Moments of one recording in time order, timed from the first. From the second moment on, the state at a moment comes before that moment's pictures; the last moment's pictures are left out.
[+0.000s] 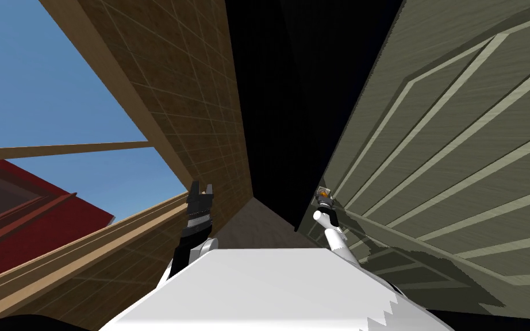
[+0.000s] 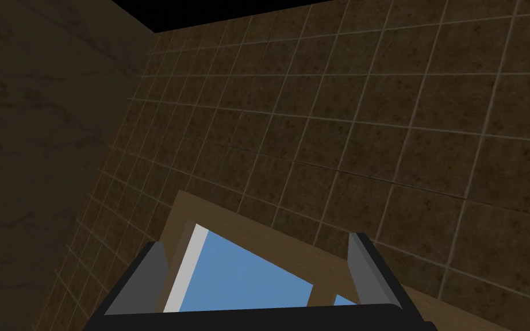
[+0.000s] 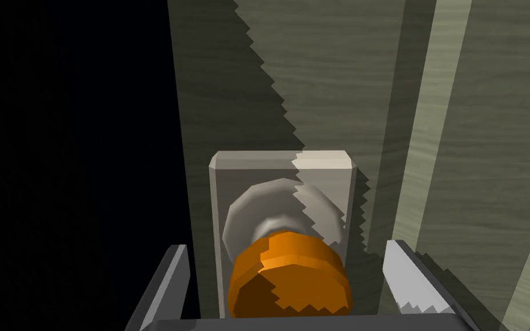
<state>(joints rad) -0.22 -0.18 -0.52 -0.93 -0.46 -0.40 -1.18</state>
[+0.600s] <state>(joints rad) -0.22 -0.18 -0.52 -0.93 -0.46 -0.39 -1.18</state>
